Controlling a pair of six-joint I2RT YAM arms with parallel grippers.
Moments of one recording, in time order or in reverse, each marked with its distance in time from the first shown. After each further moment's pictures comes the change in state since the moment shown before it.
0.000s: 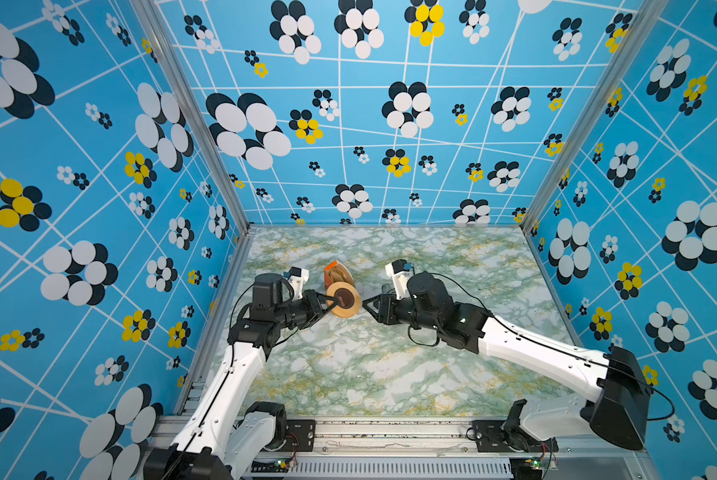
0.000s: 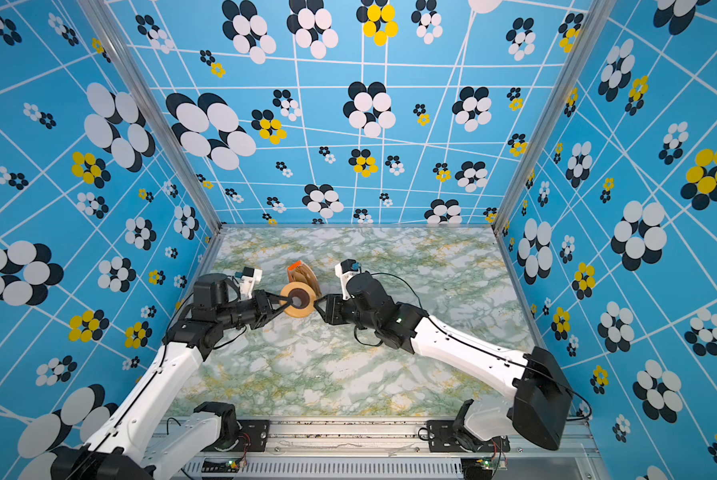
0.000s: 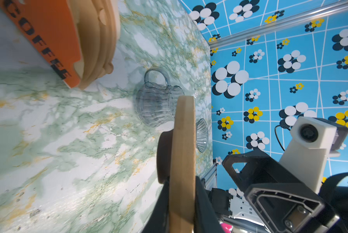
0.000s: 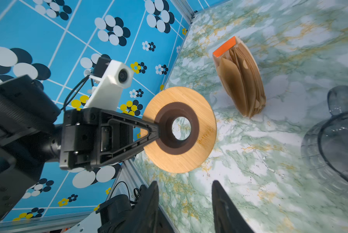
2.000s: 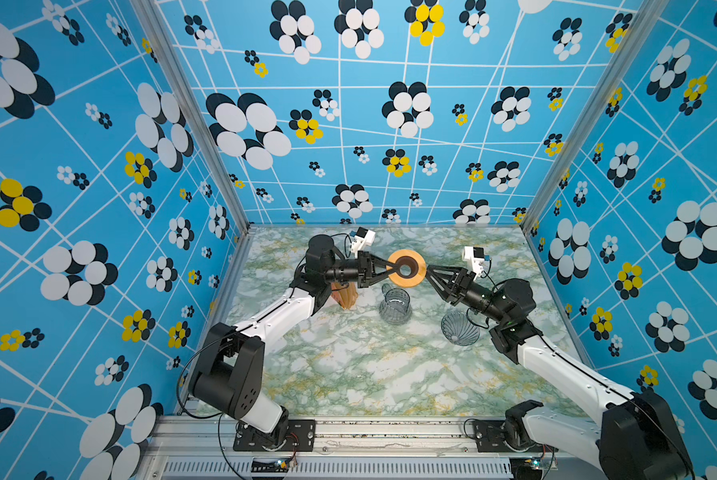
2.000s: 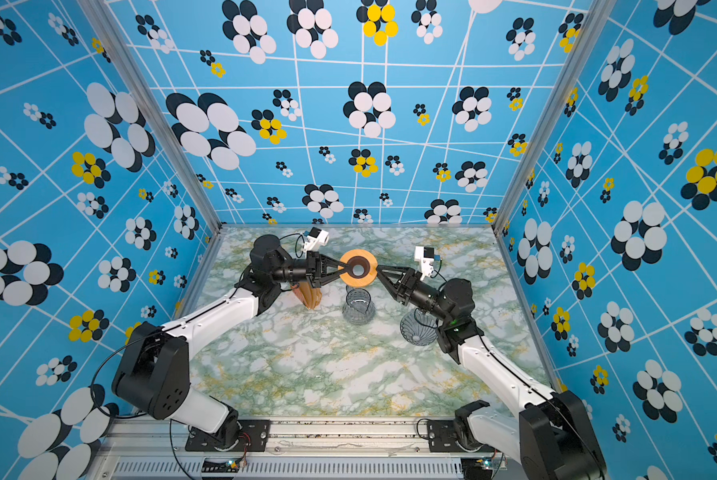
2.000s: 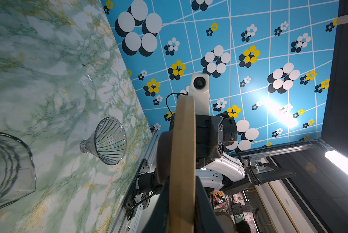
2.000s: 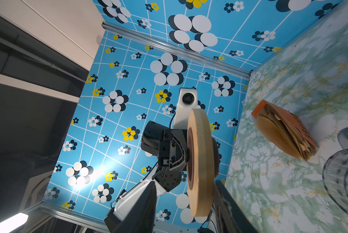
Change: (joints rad) left arm -0.298 0.515 0.253 0.847 0.284 -0.464; right arm -0.551 -0.189 -0.462 0.893 -0.555 0.596
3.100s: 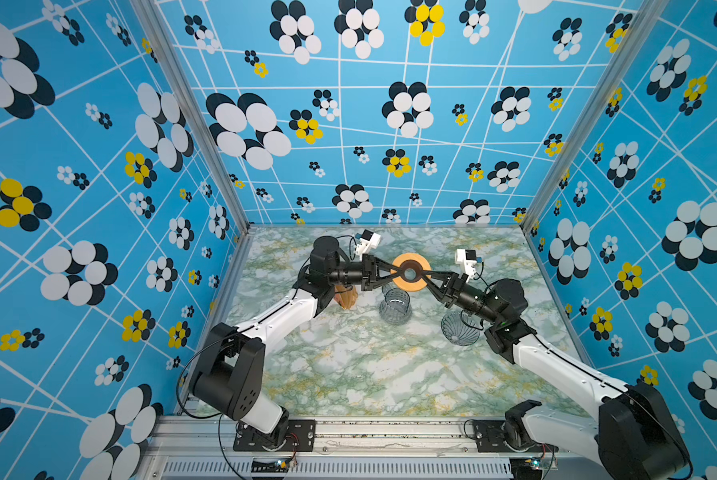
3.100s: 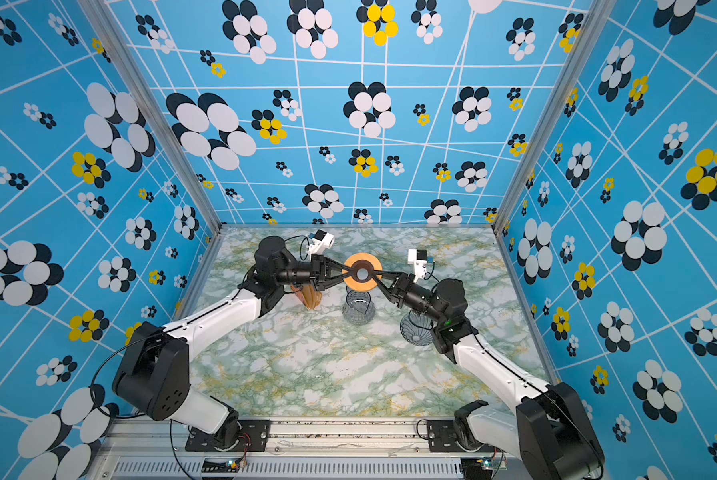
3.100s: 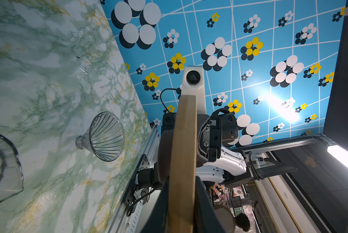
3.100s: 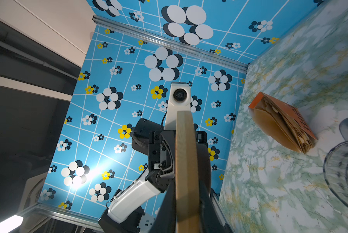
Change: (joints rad) left arm -0.036 -0.001 0.006 -0.070 -0.003 0.055; right arm 0.048 0.032 0.000 -0.014 0.026 -0.019
